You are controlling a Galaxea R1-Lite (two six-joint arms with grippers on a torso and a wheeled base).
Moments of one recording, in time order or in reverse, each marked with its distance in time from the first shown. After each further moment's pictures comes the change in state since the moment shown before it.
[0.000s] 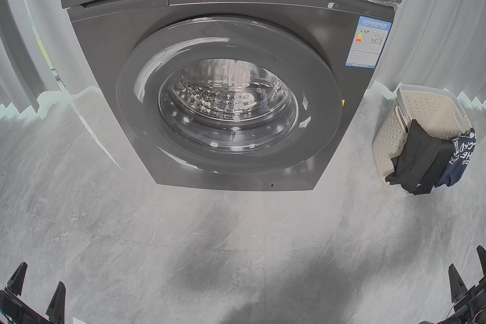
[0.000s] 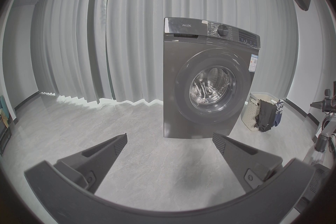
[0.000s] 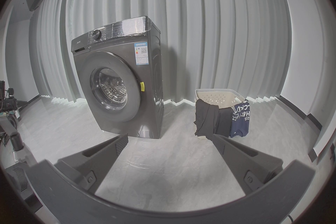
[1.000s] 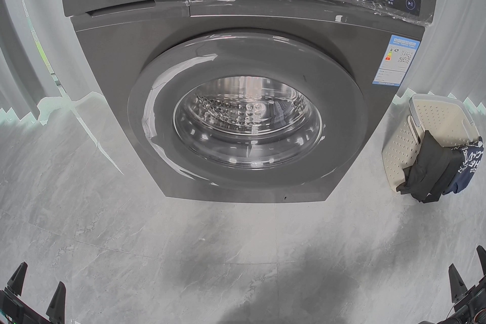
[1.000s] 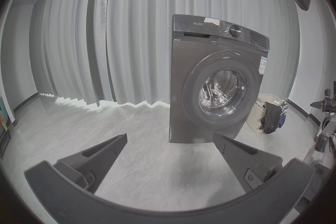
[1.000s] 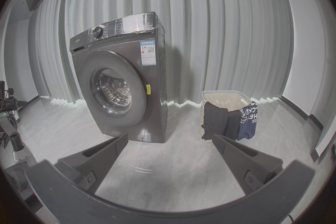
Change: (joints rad) left arm 0.002 0.000 0.000 0.000 0.000 0.000; right arm 0.000 0.000 0.000 0.000 0.001 0.000
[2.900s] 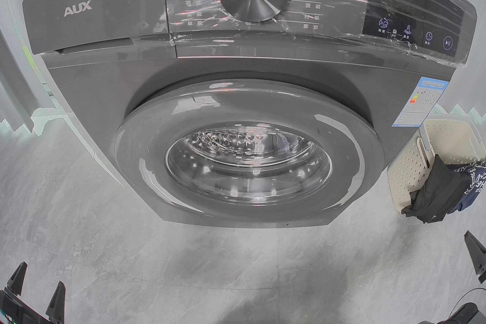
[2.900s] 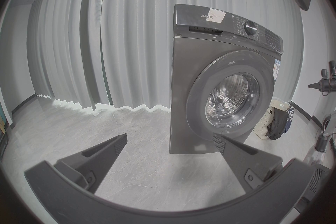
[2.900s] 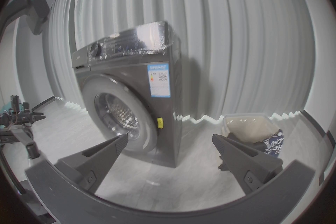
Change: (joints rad) left arm -0.001 0.000 0.000 -0.001 0.001 0.000; right arm 0.086 0.313 -0.246 -0.081 0.102 -0.030
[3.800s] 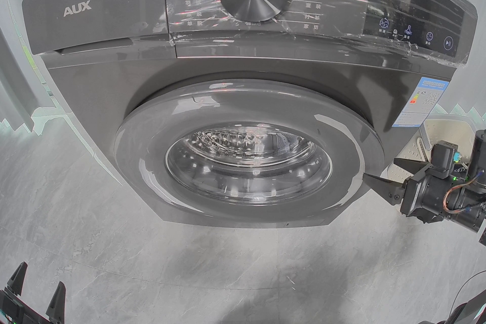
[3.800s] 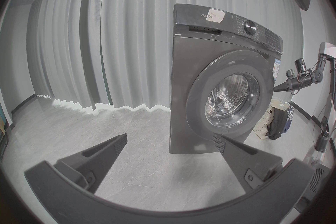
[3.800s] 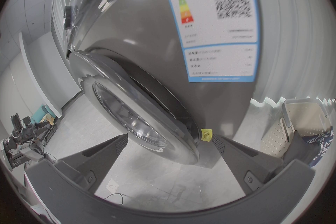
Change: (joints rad) left arm -0.001 0.000 0.000 0.001 -0.001 0.001; right arm 0.314 1.020 -0.167 -0.643 -0.033 0.104
